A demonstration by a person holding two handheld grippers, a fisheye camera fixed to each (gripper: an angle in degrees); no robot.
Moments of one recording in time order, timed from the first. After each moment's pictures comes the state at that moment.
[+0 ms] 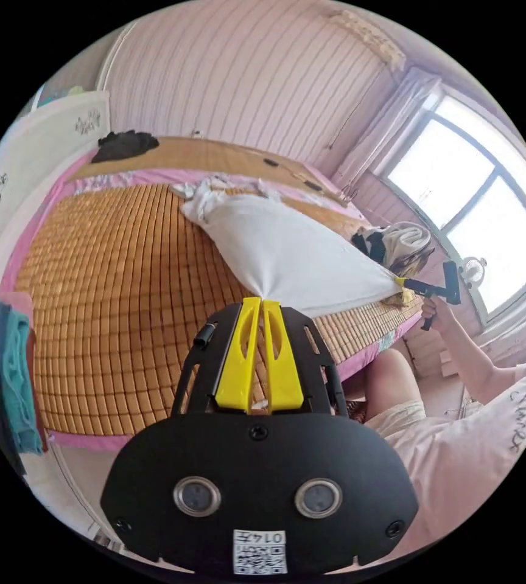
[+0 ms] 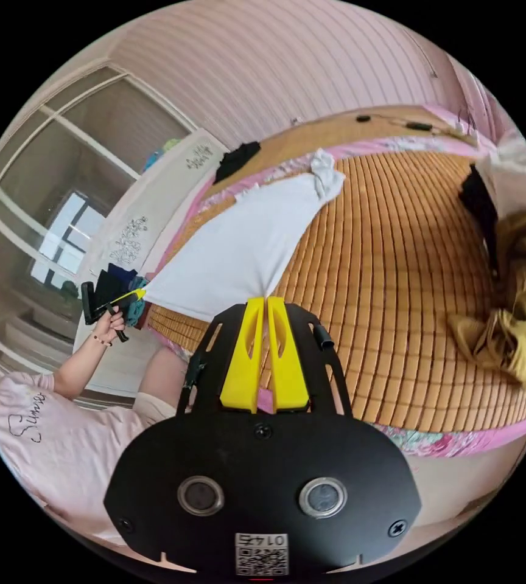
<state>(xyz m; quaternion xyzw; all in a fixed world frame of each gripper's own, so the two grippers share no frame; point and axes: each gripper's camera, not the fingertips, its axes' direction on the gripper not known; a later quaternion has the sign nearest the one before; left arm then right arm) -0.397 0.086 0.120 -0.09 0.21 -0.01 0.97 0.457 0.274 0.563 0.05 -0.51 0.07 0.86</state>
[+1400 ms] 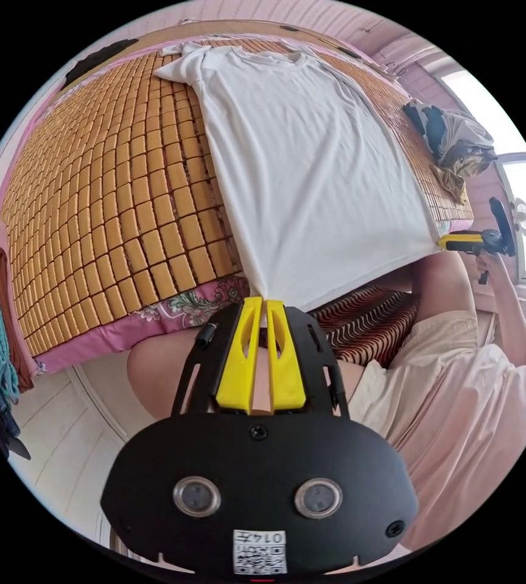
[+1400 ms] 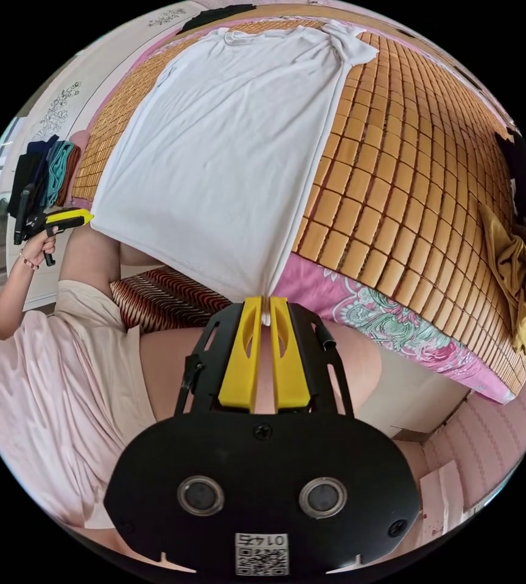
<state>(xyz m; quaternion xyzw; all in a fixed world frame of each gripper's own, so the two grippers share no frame) -0.344 0.022 0.298 -0.32 0.16 0.07 0.93 0.313 0.292 0.680 -0.16 -0.37 -0.13 0.91</state>
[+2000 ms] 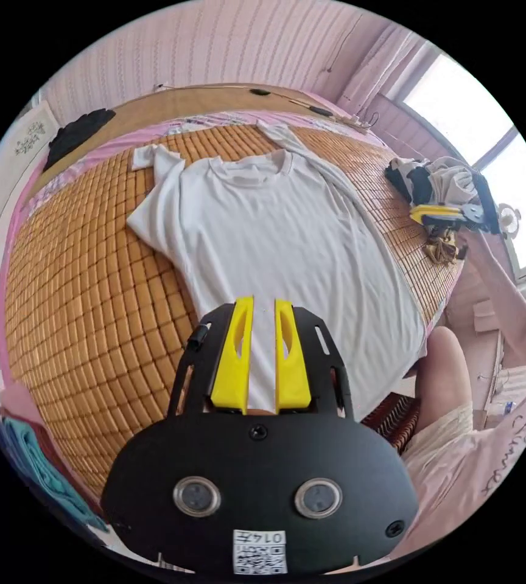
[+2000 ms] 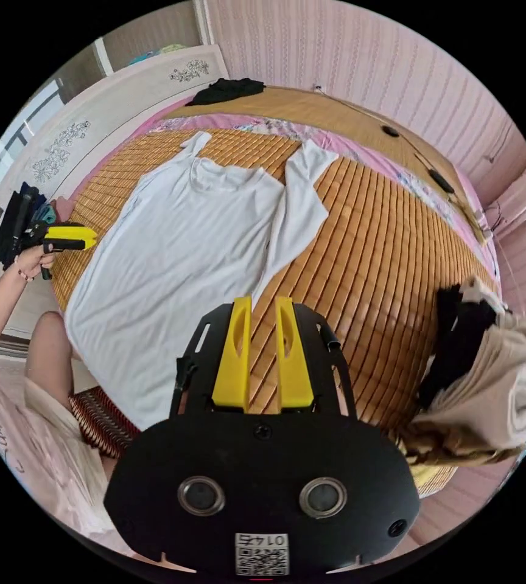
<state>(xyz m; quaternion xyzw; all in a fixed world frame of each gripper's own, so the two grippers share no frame) -0.295 -0.211 0.424 -0.14 0.19 0.13 0.96 0.360 0.031 0.653 0.09 -0.27 -0.11 0.95</state>
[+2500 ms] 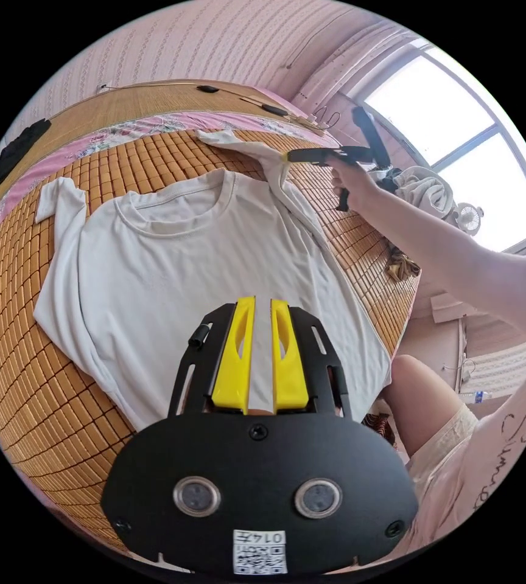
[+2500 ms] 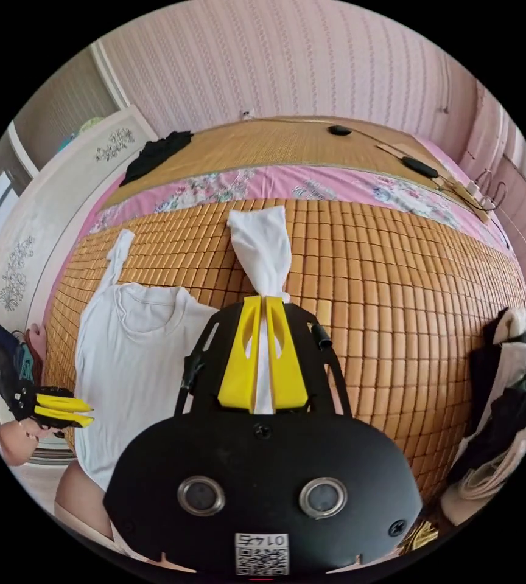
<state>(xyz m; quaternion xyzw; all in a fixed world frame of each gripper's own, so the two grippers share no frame) -0.226 -0.288 0.496 -0.18 0.30 0.15 0.92 0.444 -0.044 0.675 0.13 -0.33 0.10 0.93</state>
